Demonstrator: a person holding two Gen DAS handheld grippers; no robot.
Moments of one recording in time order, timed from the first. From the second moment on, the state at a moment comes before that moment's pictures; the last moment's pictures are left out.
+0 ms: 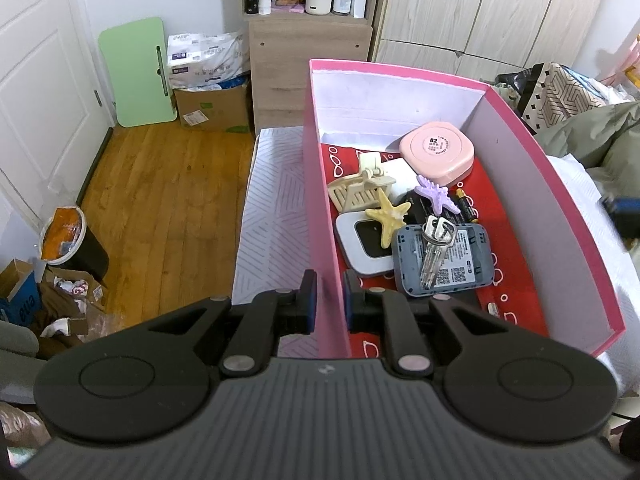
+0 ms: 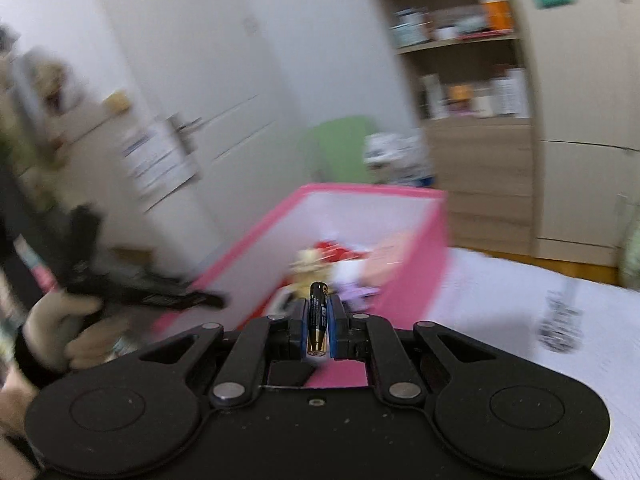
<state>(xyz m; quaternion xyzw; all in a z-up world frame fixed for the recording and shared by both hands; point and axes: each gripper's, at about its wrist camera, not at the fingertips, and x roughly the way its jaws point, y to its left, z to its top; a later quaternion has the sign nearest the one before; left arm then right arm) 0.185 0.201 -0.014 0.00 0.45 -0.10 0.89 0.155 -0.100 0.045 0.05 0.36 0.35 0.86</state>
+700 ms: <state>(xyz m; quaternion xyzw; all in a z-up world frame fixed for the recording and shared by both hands) 0.182 0.203 -0.017 -0.02 0.45 -0.08 0.89 0.246 0.056 -0.005 -0.08 0.53 0.43 0.73</state>
